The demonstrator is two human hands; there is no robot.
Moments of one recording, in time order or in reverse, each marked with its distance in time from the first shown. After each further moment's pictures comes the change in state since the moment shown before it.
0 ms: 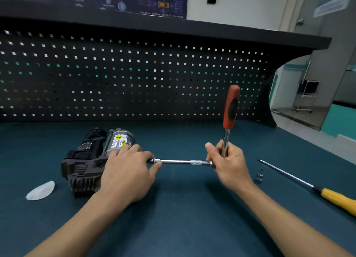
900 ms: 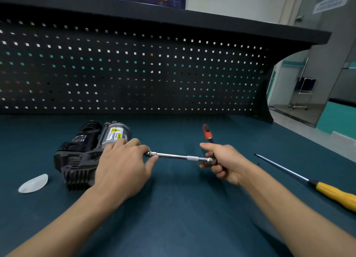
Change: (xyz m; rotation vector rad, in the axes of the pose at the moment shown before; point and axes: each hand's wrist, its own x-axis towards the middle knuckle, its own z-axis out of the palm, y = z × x) left_hand -0.003 0.000 0.006 -0.001 0.096 0.015; right_hand 0.017 -0.016 -0.007 -0.039 -0.234 0.824
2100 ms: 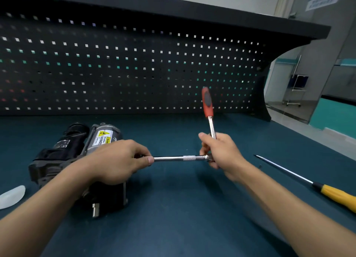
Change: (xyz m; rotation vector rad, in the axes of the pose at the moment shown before) left_hand 0.056 -0.023 -0.006 -0.310 -0.570 0.194; right_hand 0.021 -0.005 0.003 -0.013 0.106 -0.385
